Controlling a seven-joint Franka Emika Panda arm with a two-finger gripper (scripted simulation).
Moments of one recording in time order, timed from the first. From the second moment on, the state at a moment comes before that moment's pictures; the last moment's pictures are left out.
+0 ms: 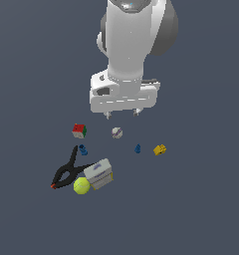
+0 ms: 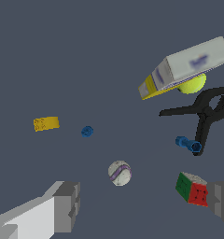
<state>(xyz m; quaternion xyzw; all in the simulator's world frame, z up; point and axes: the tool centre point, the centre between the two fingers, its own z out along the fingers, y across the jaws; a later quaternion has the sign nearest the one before) -0.009 0.010 0.286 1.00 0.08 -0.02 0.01</state>
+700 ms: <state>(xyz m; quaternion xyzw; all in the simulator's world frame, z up) -0.039 0.000 0.192 0.98 0.21 -0.01 0.00</state>
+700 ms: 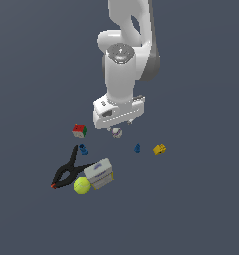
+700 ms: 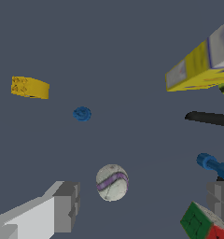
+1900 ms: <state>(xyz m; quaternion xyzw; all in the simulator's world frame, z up) -0.116 -0.014 0.087 0.93 0.38 0.00 0.00</state>
